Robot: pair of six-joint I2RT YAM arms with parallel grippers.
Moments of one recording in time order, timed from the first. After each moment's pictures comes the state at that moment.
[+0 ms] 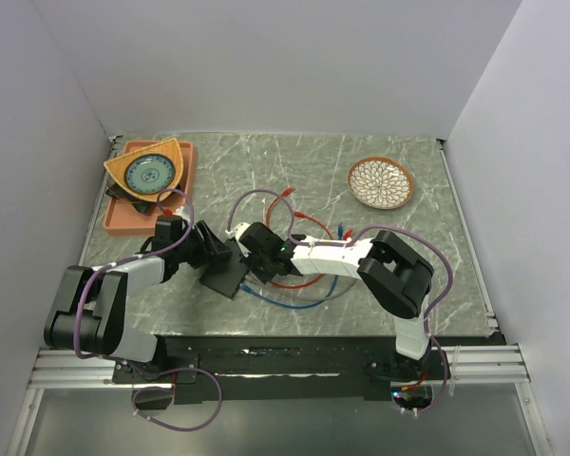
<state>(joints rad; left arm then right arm) -0.16 1.43 0.50 0.19 0.36 -0.69 0.99 1.92 1.23 -0.28 0.06 0.09</state>
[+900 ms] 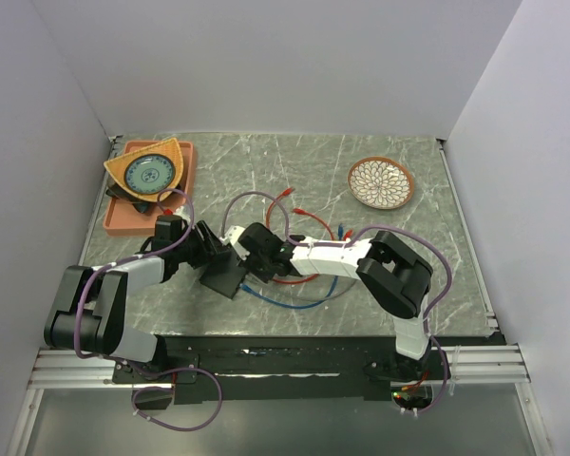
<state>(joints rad) -0.16 1.43 0.50 0.19 0.37 -0.68 1.00 1.92 1.23 -0.26 0.05 -0.07</state>
